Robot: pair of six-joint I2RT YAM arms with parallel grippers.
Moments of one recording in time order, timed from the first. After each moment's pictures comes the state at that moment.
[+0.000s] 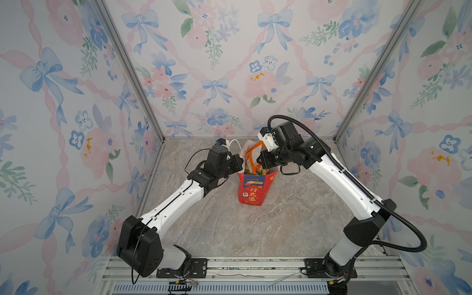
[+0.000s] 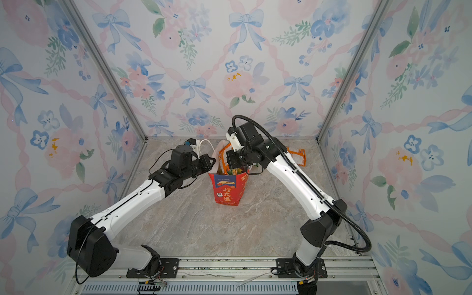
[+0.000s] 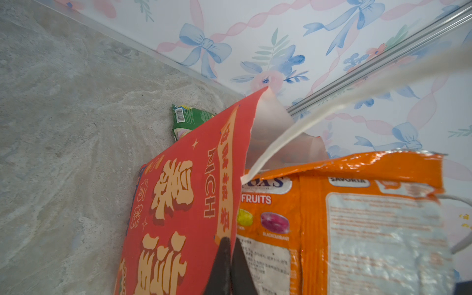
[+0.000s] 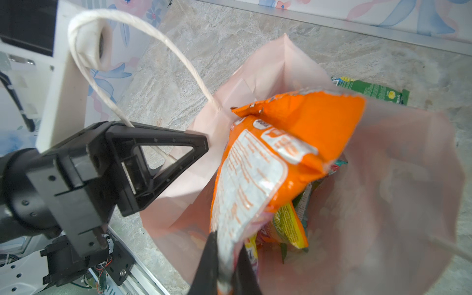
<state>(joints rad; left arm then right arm) -0.54 1.38 1.14 -0.20 0.12 -0.78 0.69 1.70 1.95 -1.08 -0.14 0.29</state>
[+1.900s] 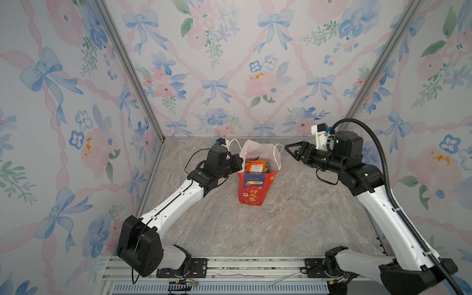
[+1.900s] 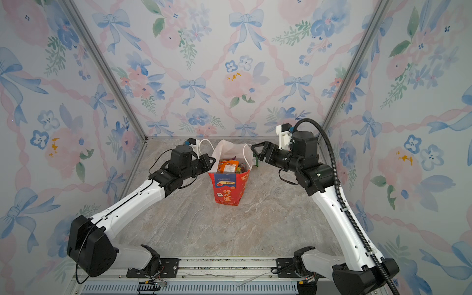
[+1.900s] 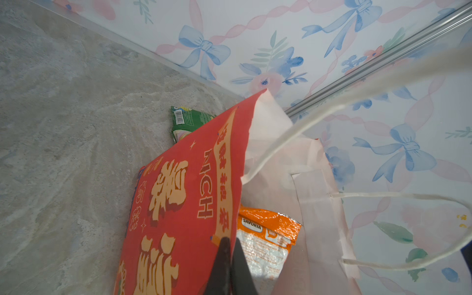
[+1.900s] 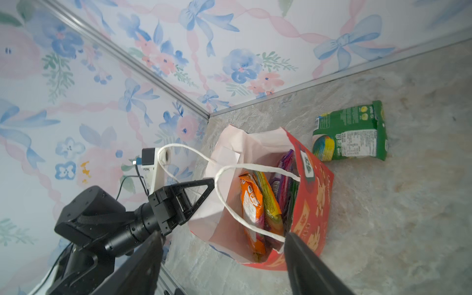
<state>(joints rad) -0.53 1.38 1.13 -0.19 0.13 -0.78 0.31 1.15 1.35 -0.57 -0.38 0.71</state>
